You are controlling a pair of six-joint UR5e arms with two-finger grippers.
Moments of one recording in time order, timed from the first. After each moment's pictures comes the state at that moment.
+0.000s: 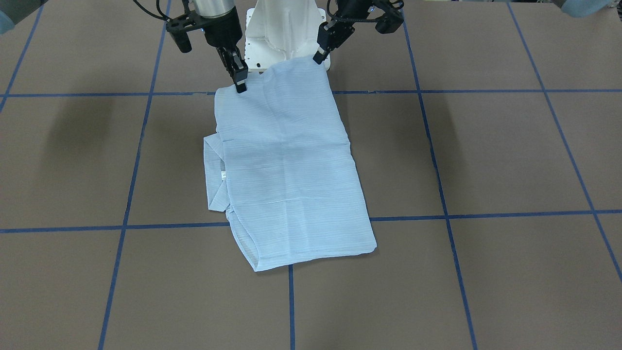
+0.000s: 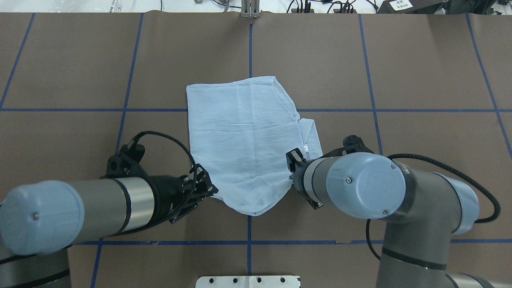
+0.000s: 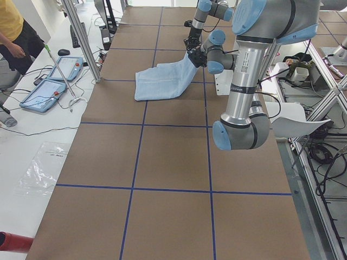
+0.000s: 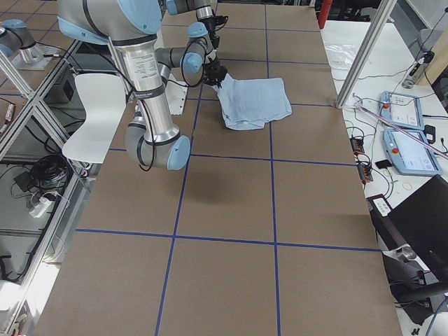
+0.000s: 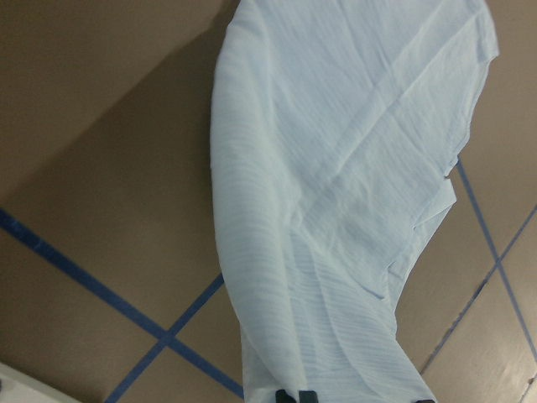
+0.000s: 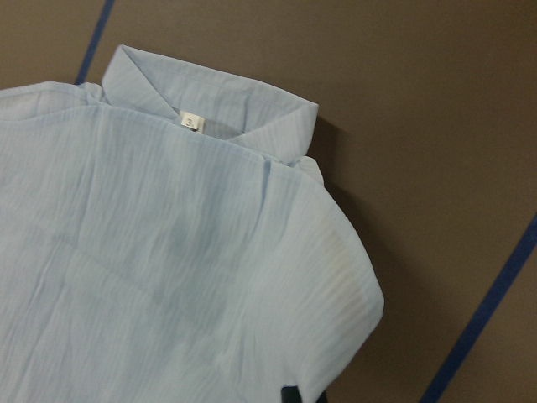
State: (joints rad) left arm -0.33 -1.94 -2.19 -1.91 -1.59 -2.19; right arm 0.36 -1.08 2.14 -1.71 1.57 2.41
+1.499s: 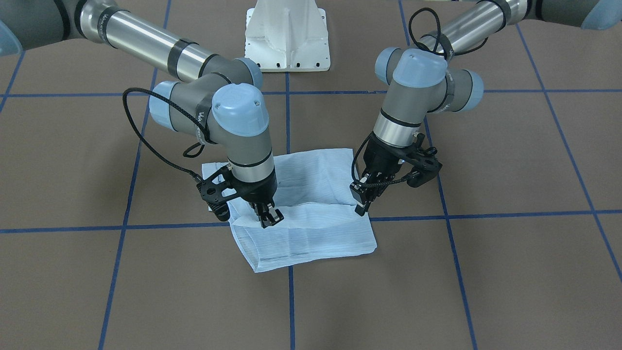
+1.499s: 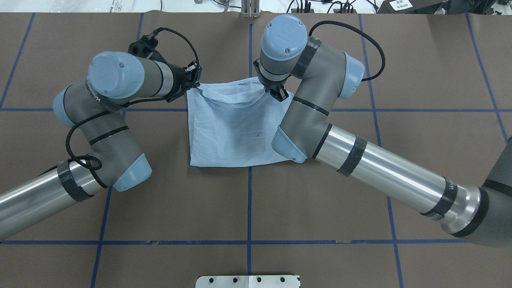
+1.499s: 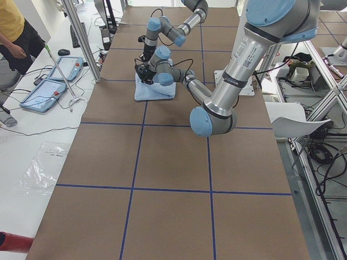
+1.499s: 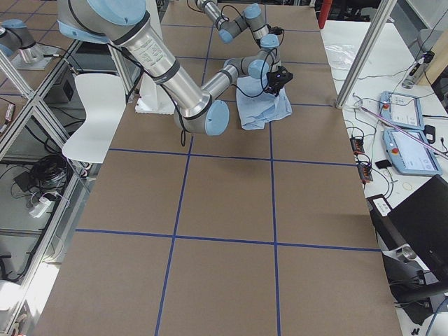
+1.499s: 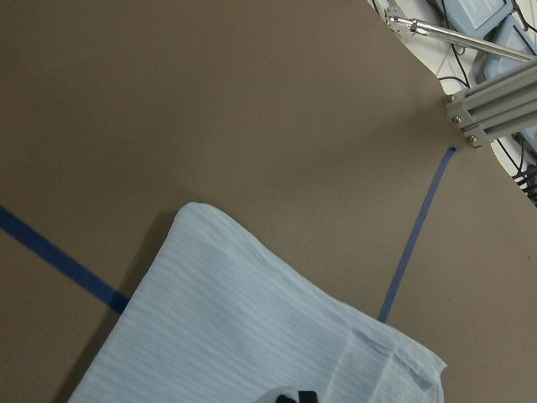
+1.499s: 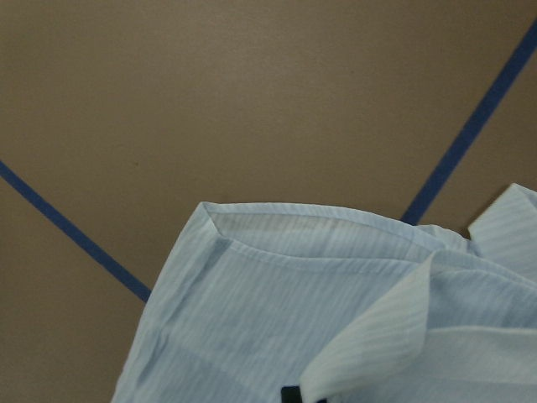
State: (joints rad) left arm -0.71 -2.18 -1.50 -2.16 -1.67 -1.81; right arm 0.69 -0.64 1.22 -1.32 1.81 2.06
